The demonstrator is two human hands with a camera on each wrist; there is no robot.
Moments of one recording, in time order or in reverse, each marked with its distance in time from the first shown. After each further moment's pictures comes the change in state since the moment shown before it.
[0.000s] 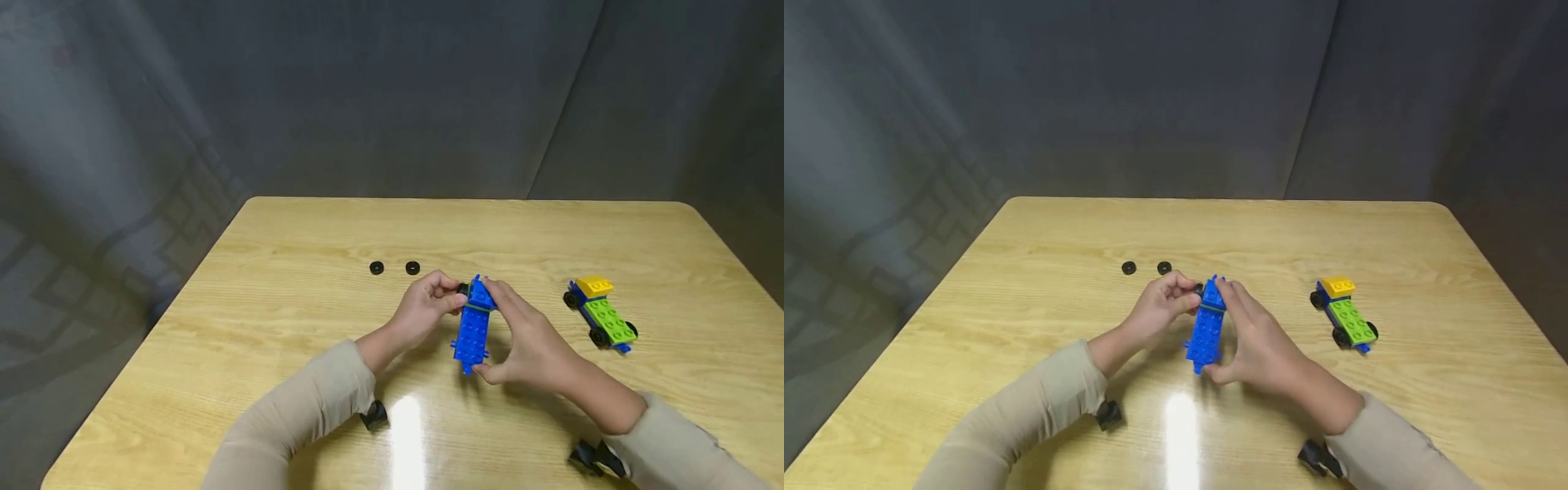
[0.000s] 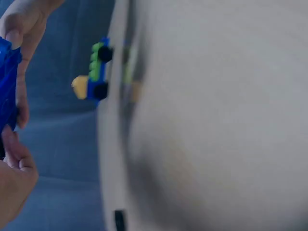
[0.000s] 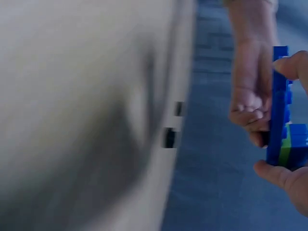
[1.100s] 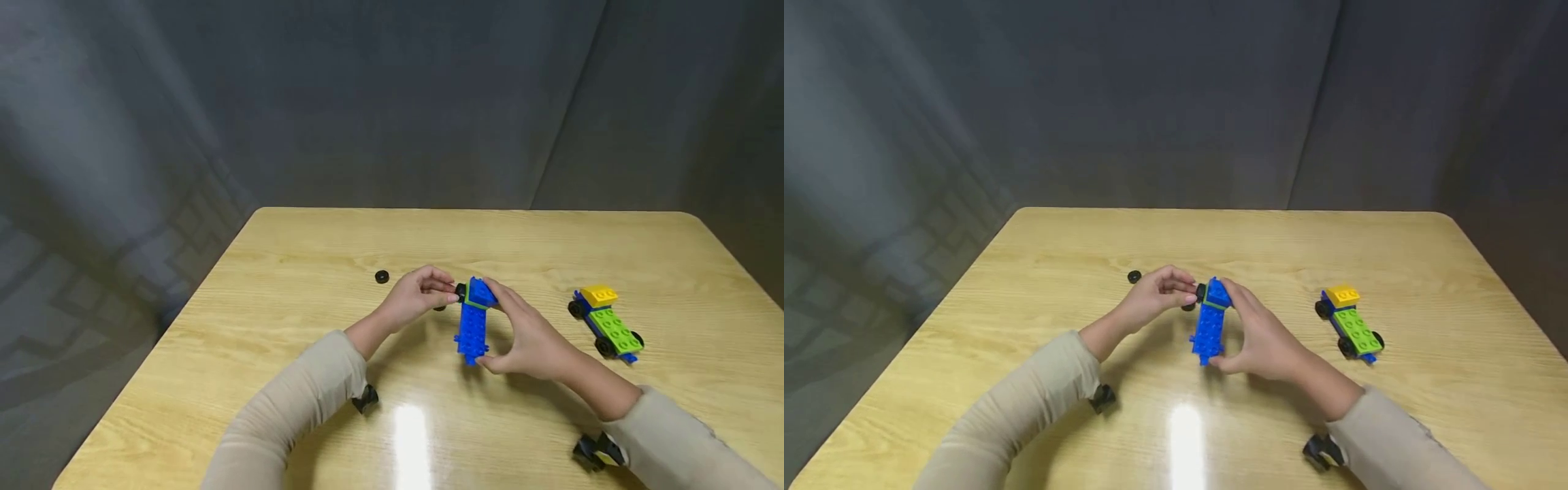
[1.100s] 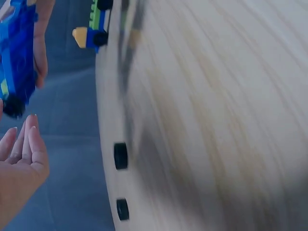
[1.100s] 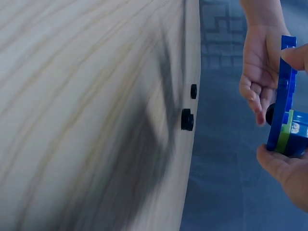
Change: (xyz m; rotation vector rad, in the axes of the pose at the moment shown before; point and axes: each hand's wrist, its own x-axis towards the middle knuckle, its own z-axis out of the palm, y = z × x) left_hand 0.014 0.002 -0.031 0.207 -0.077 -0.091; right_hand 0.007 0.021 0.003 0.181 -0.138 0.143
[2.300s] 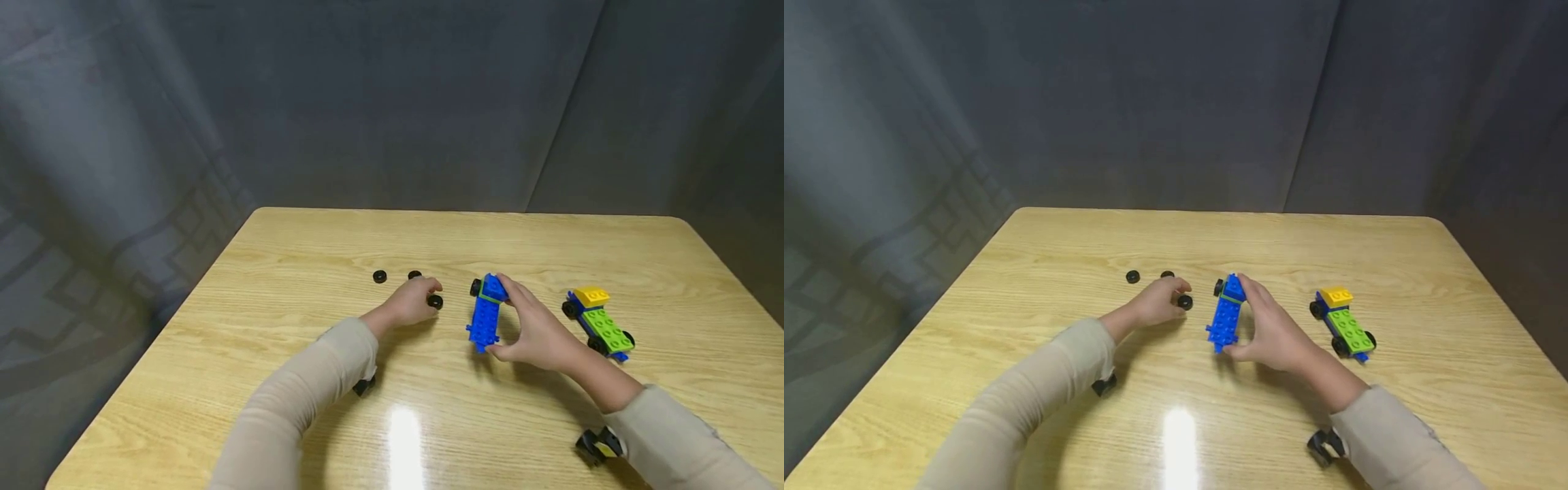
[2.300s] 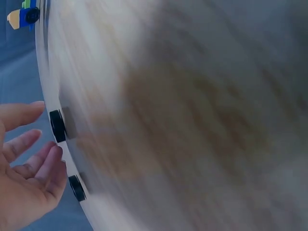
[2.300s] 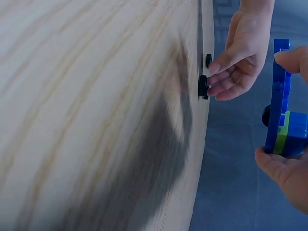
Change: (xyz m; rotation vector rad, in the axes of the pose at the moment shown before) left_hand 0.043 -0.033 -0.006 0.890 -0.129 0.022; right_hand 0.006 0.027 -0.011 -0.122 0.011 0.117
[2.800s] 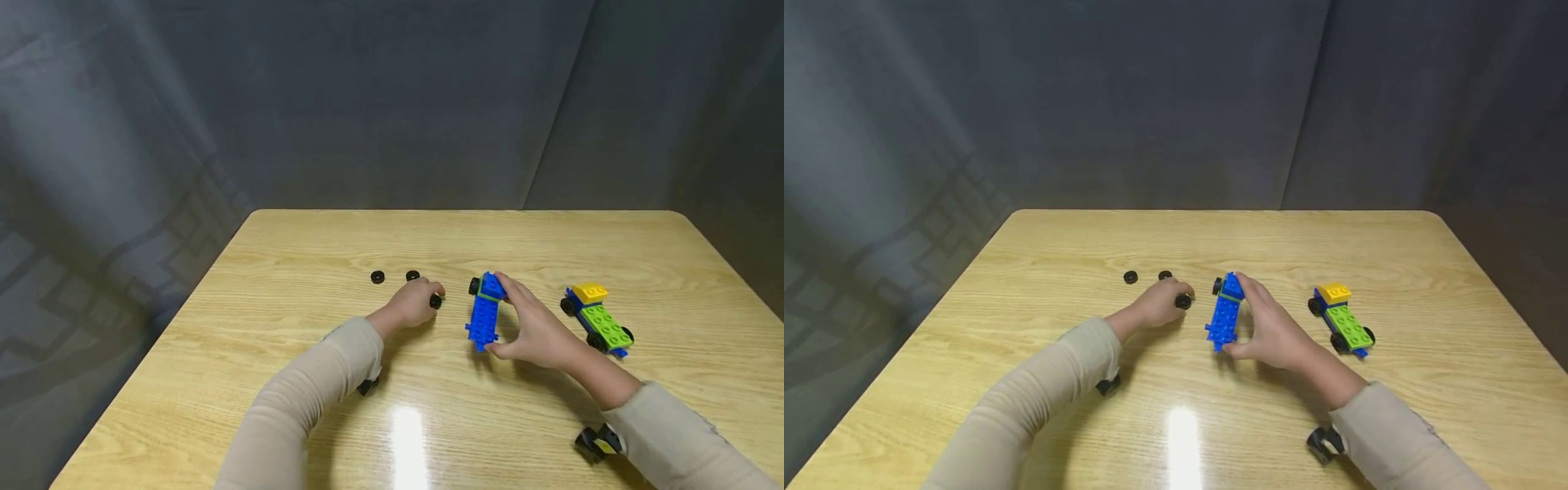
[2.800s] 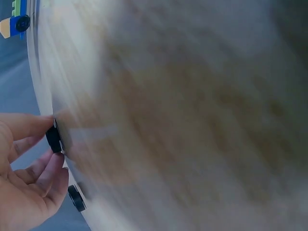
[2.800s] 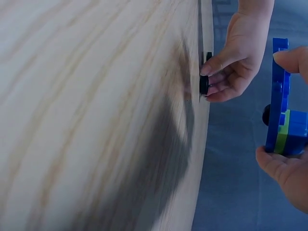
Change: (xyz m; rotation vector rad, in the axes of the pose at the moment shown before) left_hand -0.001 0.005 0.003 0.171 -0.049 -0.053; right_hand 0.001 -0.001 0.003 0.016 -0.005 -0.010
